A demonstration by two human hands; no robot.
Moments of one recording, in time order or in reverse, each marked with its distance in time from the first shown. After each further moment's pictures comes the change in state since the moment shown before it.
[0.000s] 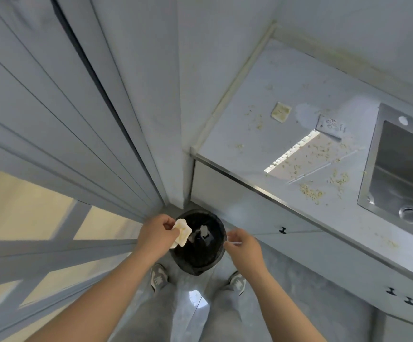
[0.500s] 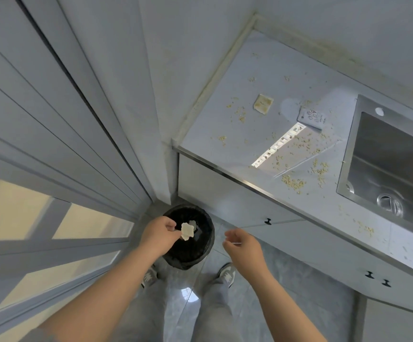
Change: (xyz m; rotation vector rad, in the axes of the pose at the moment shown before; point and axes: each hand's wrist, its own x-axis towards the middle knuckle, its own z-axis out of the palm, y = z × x) left_hand 0.003 0.004 0.047 -0.030 -0.152 -0.043; right_hand -0.015 0.022 -0.028 0.022 0.016 0.025
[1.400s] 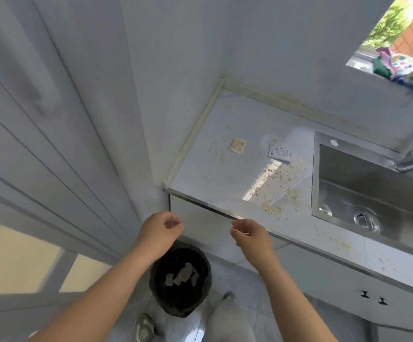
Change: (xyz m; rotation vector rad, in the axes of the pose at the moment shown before) left_hand -0.032 0.091 -0.076 -0.090 0.104 0.397; right_hand -0.007 -0.065 -0.066 0.204 0.207 -0.177
